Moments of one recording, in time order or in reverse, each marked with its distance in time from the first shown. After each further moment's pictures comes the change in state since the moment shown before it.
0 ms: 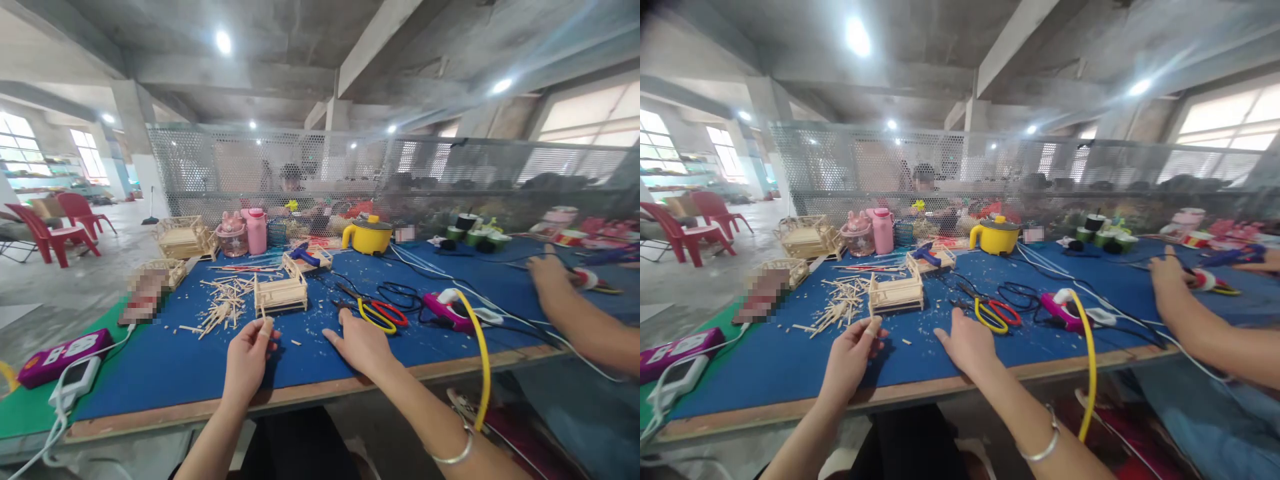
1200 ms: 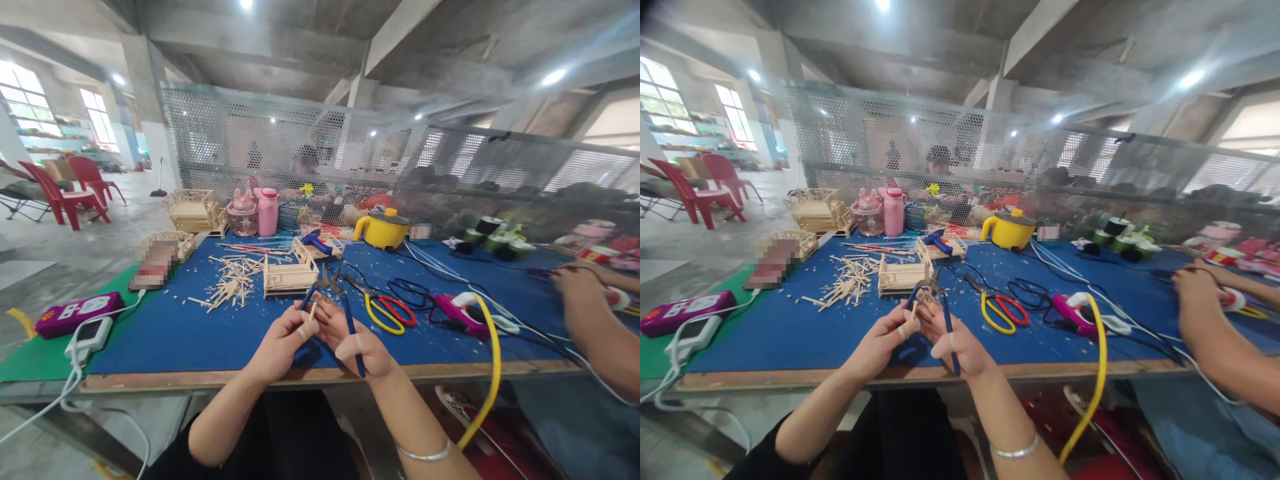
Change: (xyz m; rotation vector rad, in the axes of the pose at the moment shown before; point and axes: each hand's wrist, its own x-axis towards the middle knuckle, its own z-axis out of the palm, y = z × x) left_hand -0.012 0.009 0.021 -0.184 -0.528 0.160; right_hand -0.012 -0.027 0.011 1.859 -0.666 -0.402
